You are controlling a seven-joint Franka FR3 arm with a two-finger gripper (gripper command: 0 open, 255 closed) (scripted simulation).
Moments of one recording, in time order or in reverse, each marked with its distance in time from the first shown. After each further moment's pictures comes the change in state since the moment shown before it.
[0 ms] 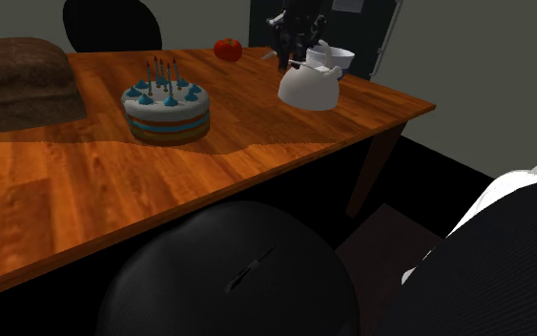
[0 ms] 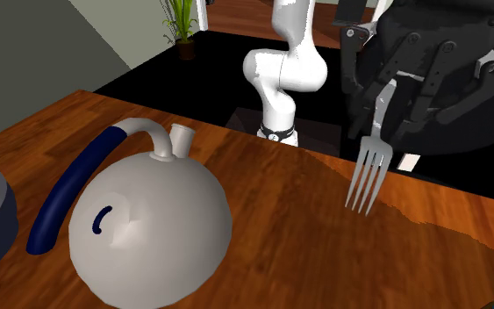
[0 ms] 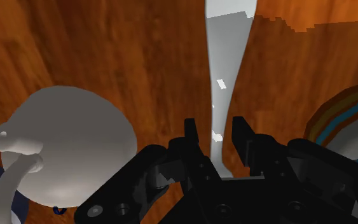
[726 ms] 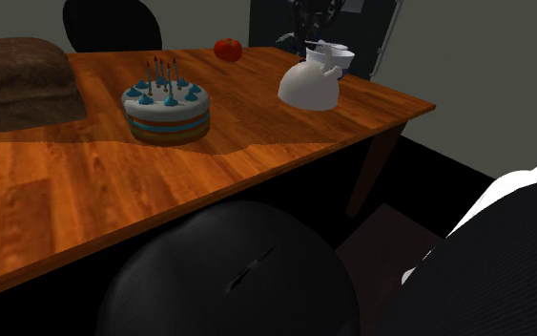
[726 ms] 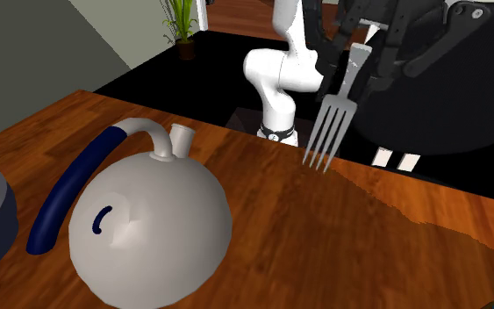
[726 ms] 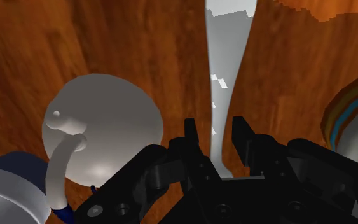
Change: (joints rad) arm -0.027 -0.021 -0.056 0.067 0.006 -0.077 -0.089
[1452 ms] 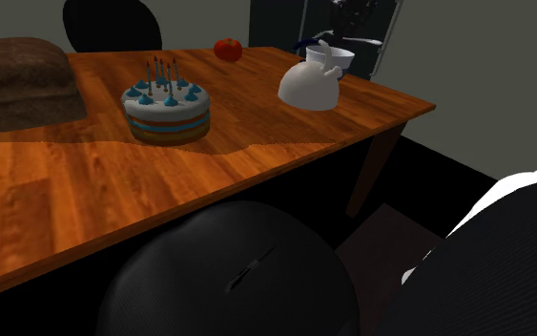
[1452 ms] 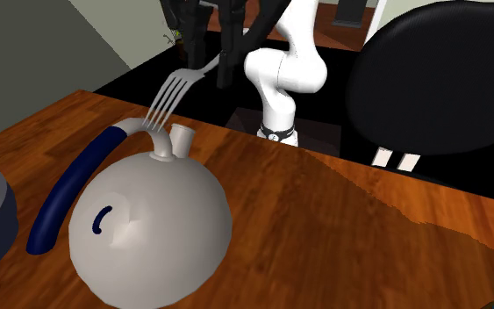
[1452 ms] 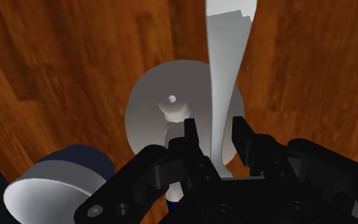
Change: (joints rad) arm -0.079 -0.076 -0.199 -0.087 0.003 0.042 -0.275
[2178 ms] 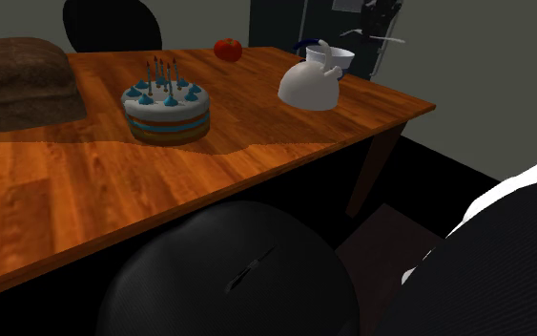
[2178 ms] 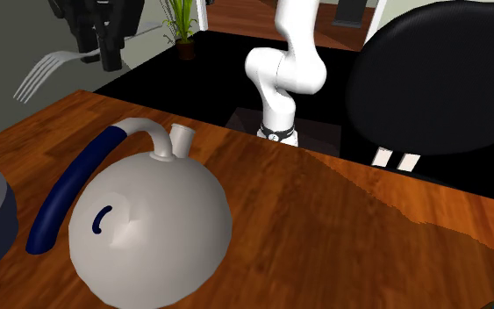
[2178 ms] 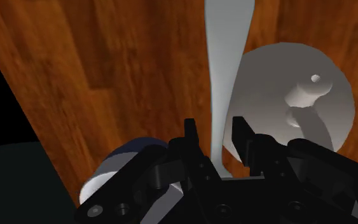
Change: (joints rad) arm -0.085 0.059 -0.191 0.044 -0.009 0.040 -0.269
